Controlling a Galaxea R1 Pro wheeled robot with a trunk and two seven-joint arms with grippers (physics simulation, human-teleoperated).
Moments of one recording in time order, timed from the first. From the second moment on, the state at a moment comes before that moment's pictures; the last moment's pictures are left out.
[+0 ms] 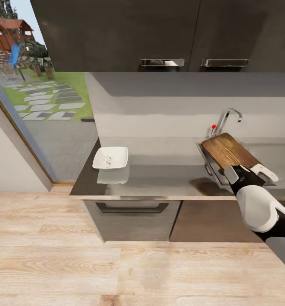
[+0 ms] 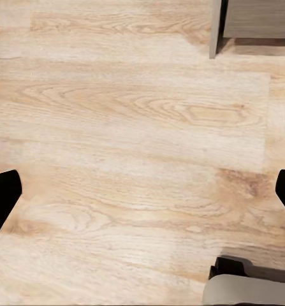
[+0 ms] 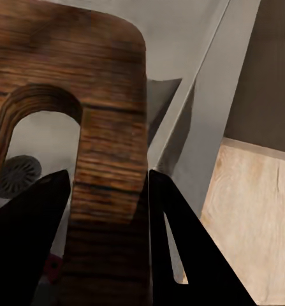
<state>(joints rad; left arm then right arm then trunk) -0.30 0.12 0.00 0.08 0.12 -0.75 0.10 -1.28 -0.14 -0.64 -0.32 0.06 -0.03 -0.75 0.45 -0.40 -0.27</state>
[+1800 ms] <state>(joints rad) -0.28 0.11 0.13 0.07 0.19 -0.65 0.18 -1.41 -0.13 -0.66 -0.35 -0.04 0.23 -1.10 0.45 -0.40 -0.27</state>
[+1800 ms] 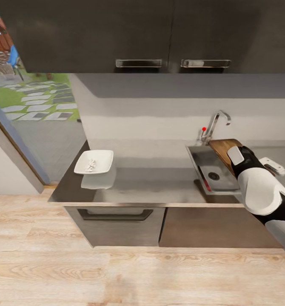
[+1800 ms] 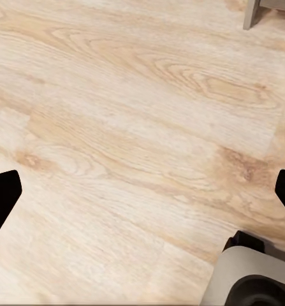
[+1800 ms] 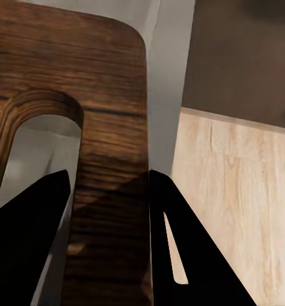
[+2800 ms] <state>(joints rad) -0.28 0.11 0.13 0.07 0.19 -0.65 0.18 -1.40 -0.13 -0.66 -0.26 -0.03 0.15 -1.10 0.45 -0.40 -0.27</state>
